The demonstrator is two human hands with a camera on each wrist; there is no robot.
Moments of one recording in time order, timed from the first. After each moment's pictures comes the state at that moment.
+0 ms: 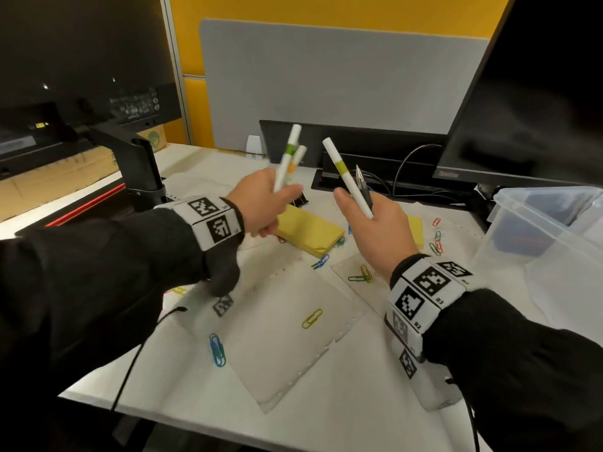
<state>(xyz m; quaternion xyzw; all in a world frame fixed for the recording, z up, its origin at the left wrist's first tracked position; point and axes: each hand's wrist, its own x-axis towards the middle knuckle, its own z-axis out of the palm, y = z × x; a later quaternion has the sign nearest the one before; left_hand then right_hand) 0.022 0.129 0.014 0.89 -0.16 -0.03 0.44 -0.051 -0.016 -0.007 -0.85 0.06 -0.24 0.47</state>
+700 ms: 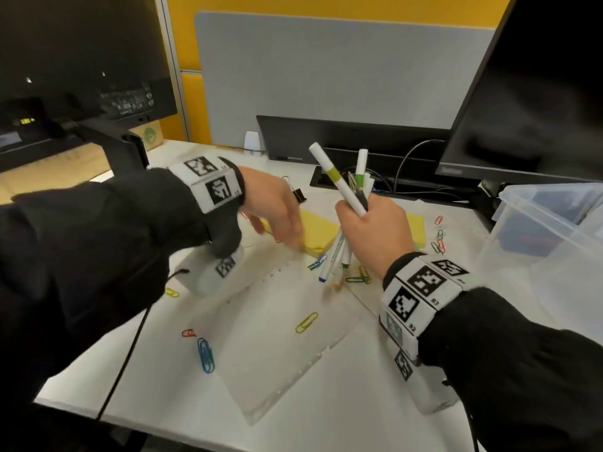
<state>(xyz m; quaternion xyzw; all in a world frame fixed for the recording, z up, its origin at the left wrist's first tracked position) 0.044 0.119 0.036 0.92 -0.26 -0.27 0.14 -0.044 -0.018 -0.008 -0.89 0.11 -0.22 0.39</state>
